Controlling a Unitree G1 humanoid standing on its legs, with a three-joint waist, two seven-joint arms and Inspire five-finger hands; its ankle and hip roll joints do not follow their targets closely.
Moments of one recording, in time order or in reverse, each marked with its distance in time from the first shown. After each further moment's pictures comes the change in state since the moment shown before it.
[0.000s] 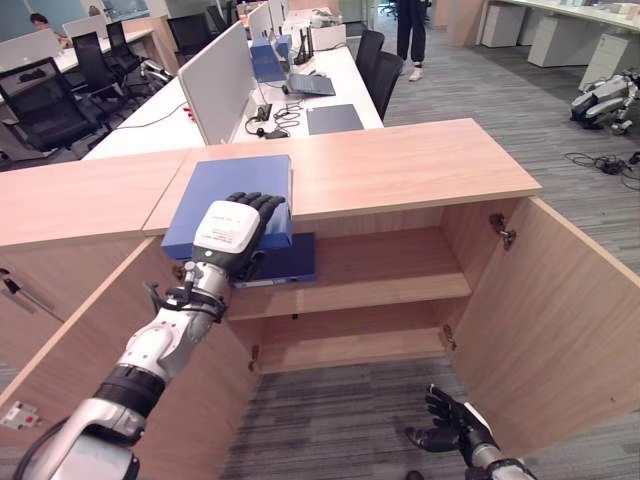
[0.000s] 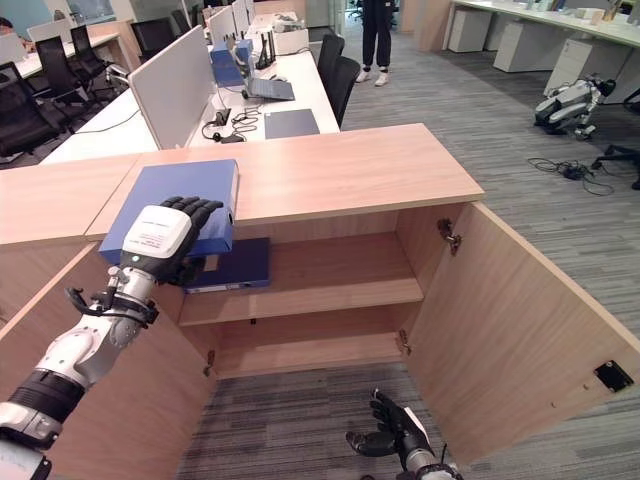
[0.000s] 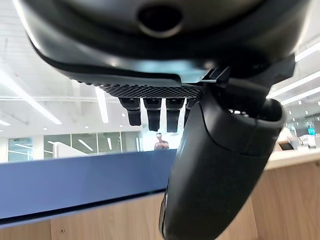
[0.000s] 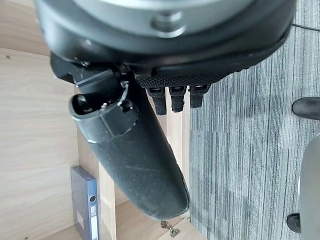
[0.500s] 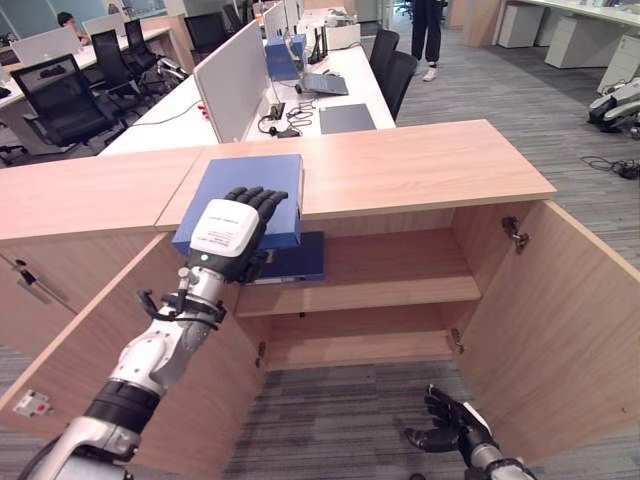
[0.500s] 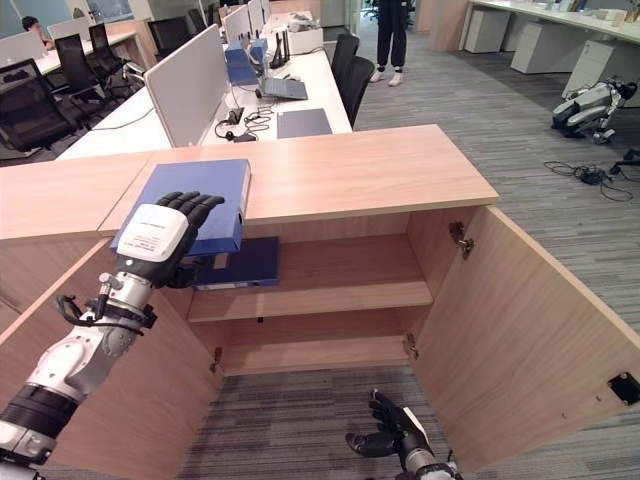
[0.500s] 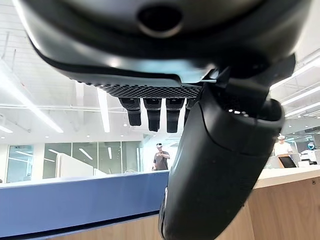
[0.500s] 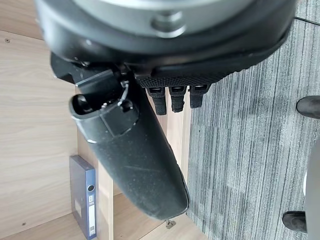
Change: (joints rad) left arm 0.141 -0.008 0.134 -0.190 0.009 -0.024 0.001; right arm 0.000 0.003 0.000 0.000 -0.023 0.000 0.000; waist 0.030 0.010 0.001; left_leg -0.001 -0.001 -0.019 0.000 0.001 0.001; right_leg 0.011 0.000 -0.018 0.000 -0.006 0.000
